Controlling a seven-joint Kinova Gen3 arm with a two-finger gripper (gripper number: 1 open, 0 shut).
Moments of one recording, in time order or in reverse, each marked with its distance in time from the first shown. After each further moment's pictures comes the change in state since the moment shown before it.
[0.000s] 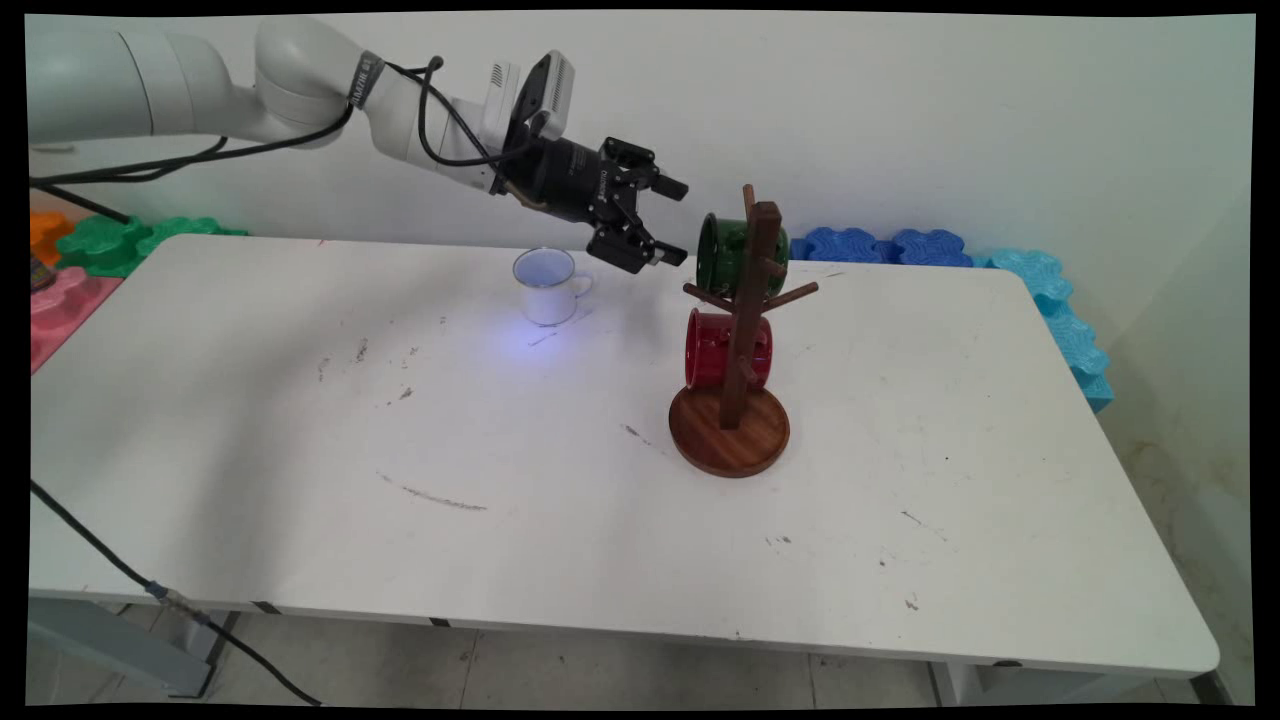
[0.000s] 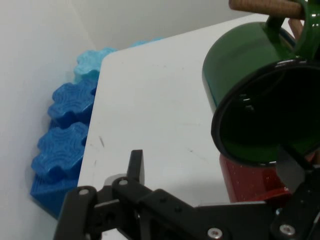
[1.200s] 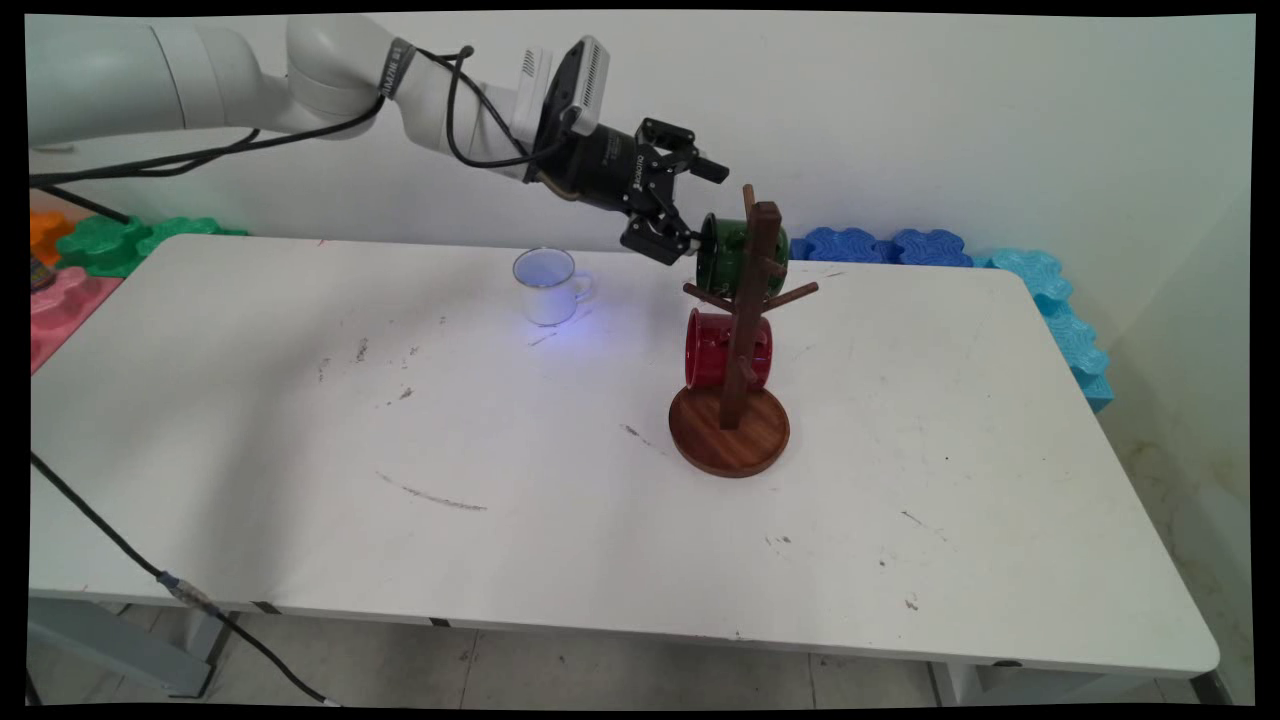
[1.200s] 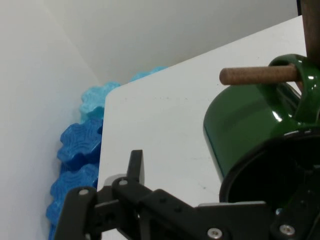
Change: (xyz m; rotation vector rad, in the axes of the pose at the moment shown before) arm 0.028 -0.001 0.025 -0.008 0.047 0.120
